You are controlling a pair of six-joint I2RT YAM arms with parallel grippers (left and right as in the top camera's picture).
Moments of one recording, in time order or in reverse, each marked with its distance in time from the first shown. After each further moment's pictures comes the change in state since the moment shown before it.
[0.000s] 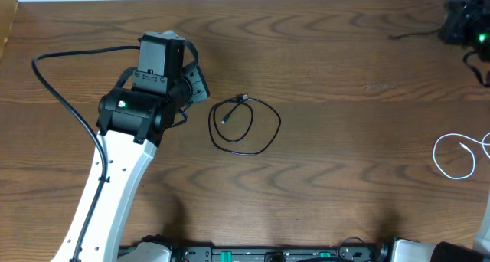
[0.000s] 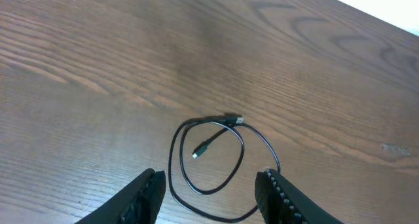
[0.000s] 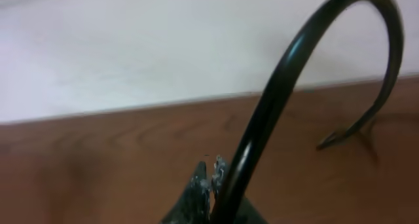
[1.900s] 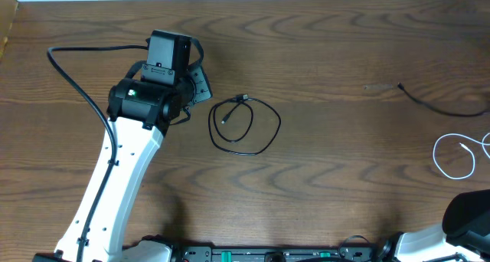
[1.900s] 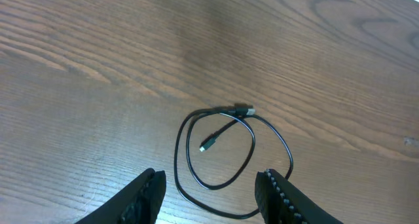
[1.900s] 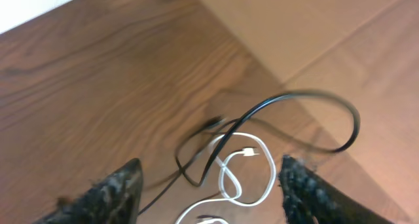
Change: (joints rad) left arm 0.000 0.063 -0.002 -0.013 0.000 0.002; right arm -0.212 0.249 0.160 -0.176 0.739 -0.001
